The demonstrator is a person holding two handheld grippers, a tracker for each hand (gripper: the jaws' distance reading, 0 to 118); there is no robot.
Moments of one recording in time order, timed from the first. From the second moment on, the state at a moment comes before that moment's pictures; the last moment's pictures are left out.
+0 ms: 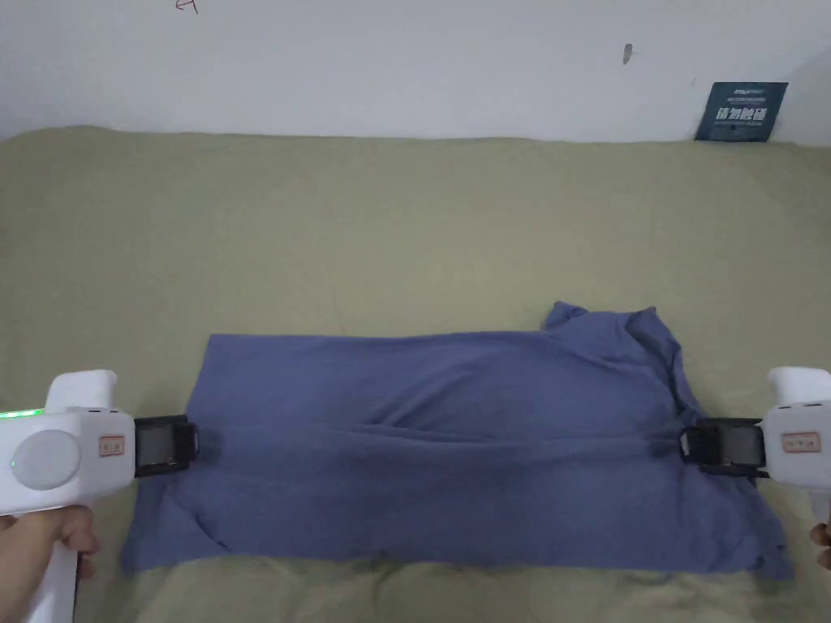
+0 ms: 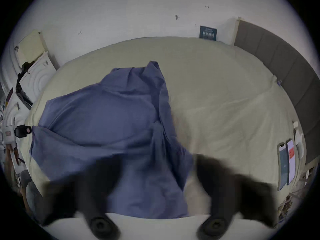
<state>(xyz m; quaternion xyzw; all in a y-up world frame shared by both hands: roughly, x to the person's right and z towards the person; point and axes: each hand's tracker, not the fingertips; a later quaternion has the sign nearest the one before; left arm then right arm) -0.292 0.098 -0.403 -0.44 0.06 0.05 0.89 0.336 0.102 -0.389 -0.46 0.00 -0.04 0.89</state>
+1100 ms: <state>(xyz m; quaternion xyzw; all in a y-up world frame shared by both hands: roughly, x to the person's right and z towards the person) -0.252 0.078 -0.347 -0.48 0.04 0.04 0.88 0.315 0.071 -0.303 -0.45 -0.01 -0.08 0.89</state>
